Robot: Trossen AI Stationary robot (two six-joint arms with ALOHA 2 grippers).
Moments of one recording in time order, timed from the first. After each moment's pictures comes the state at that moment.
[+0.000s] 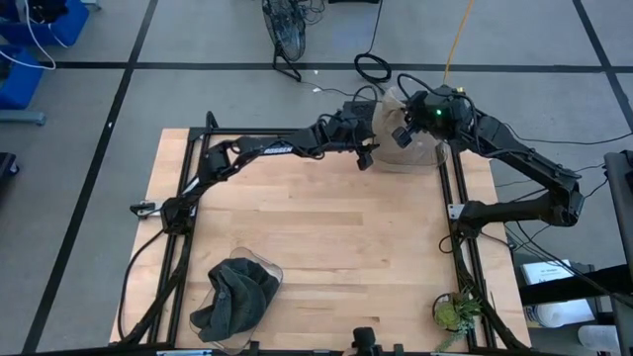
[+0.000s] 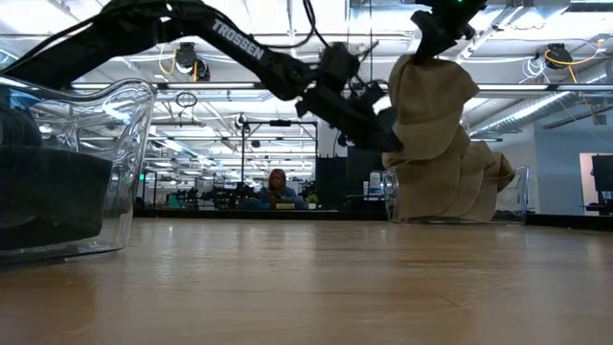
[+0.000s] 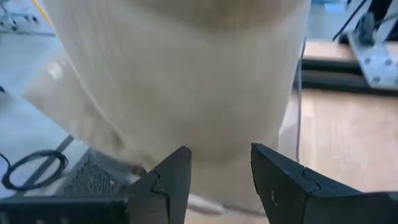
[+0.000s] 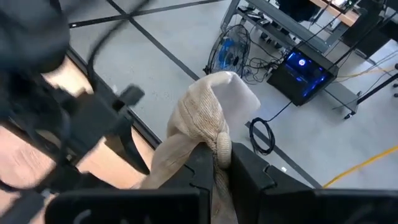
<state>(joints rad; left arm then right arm) 0.39 2.34 1.93 0.04 0.07 0.14 -0.57 1.12 1.27 -0.68 0.41 -0.12</state>
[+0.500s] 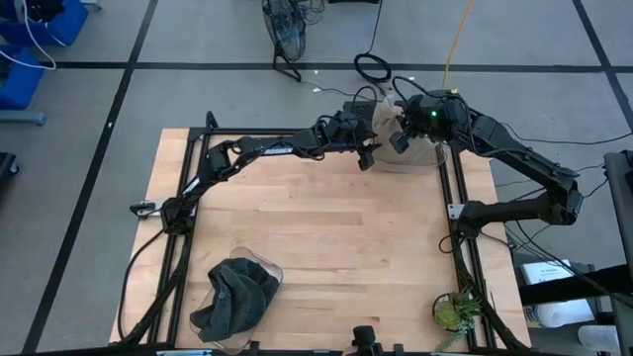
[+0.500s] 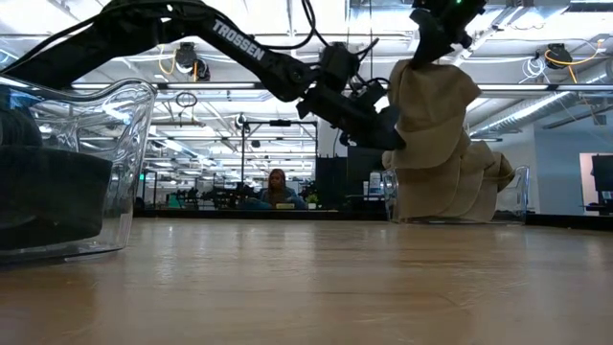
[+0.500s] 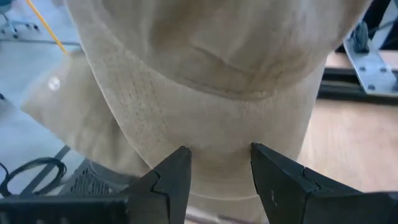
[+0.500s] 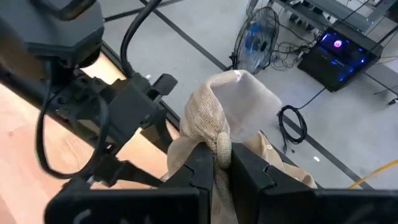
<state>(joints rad) 0.39 2.35 1.93 0.07 0.07 0.15 -0.57 1.13 1.27 -0.74 0.31 -0.04</state>
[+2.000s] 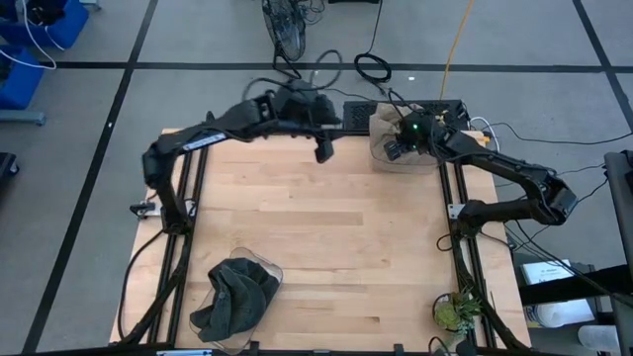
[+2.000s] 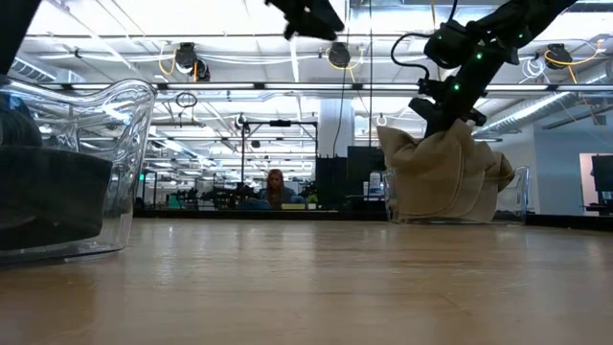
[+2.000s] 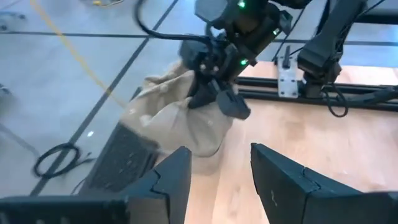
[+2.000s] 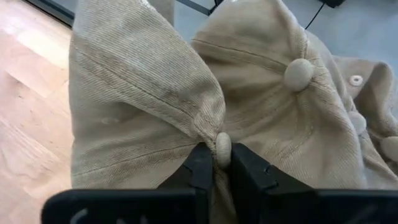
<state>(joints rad) 0.33 1.80 1.92 -0.59 0.06 0.15 -0.76 1.19 0.82 -0.37 0.23 0.13</state>
